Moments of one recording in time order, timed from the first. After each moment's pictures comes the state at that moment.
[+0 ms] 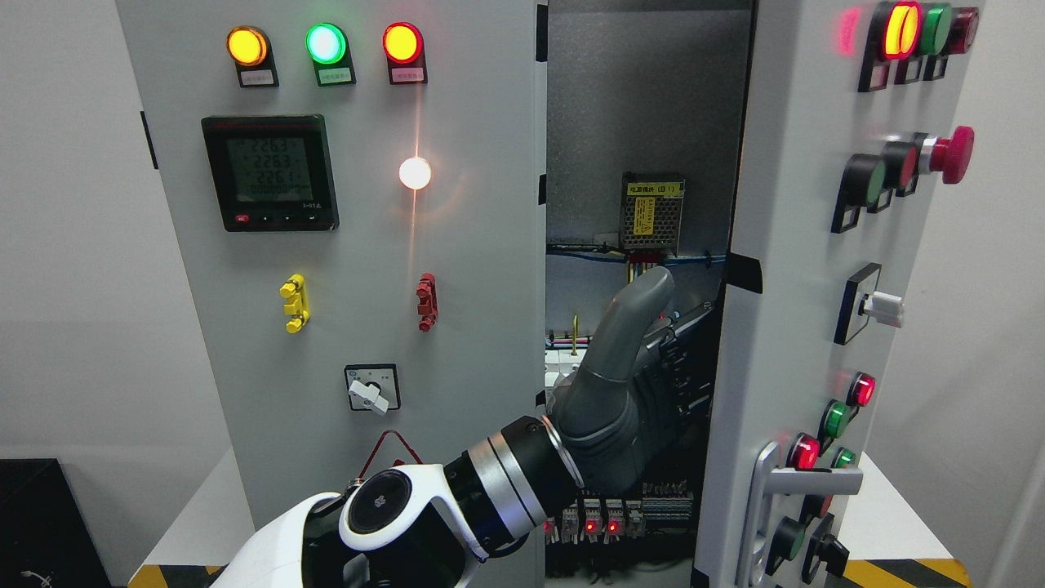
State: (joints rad) left arm -1.10 0.33 -0.90 -1.90 1.20 0.13 0.11; right arm 0.14 0.12 -0.06 -0.13 0.00 0.07 0.04
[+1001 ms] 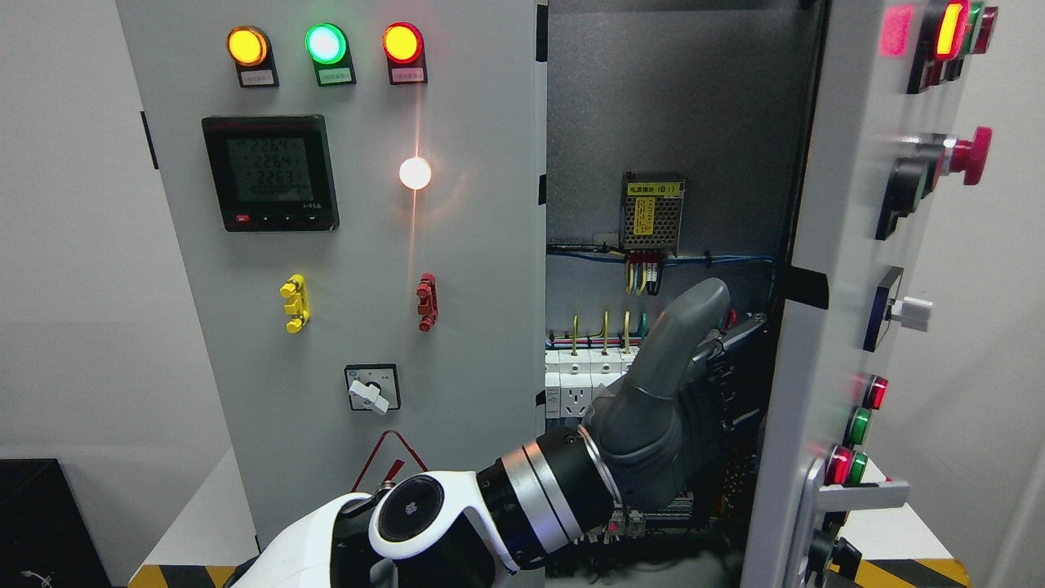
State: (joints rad) left arm -1.13 0.28 -0.95 -1.90 1.20 0.13 0.11; right arm 0.14 0.12 -0.06 -0.13 0.00 0.07 0.04
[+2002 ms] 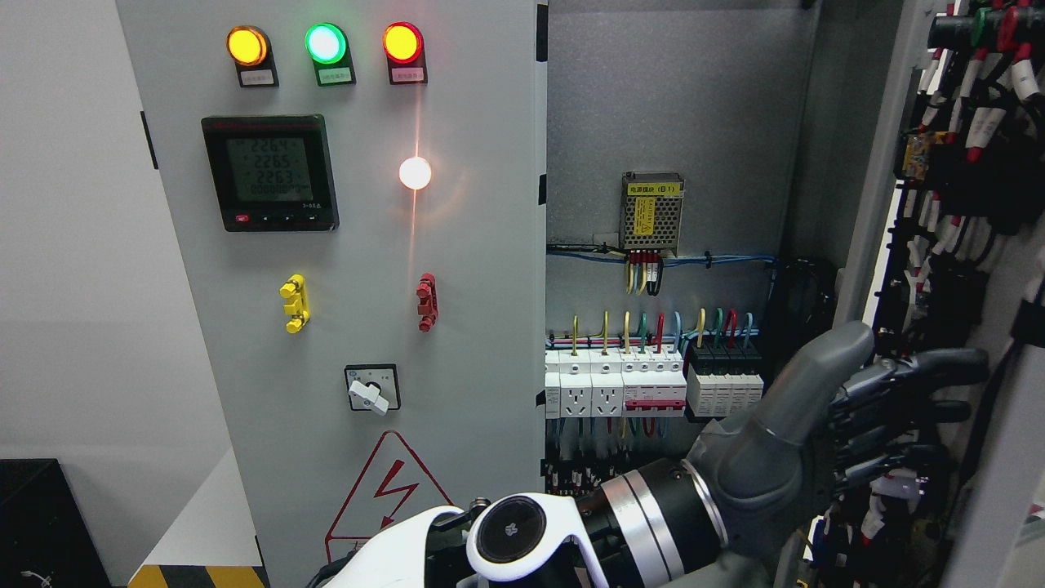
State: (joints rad) left arm -1.17 0.10 -1.03 -1.80 1.20 0.13 0.11; right arm 0.14 0.12 -0.06 -0.13 0.00 0.07 0.04
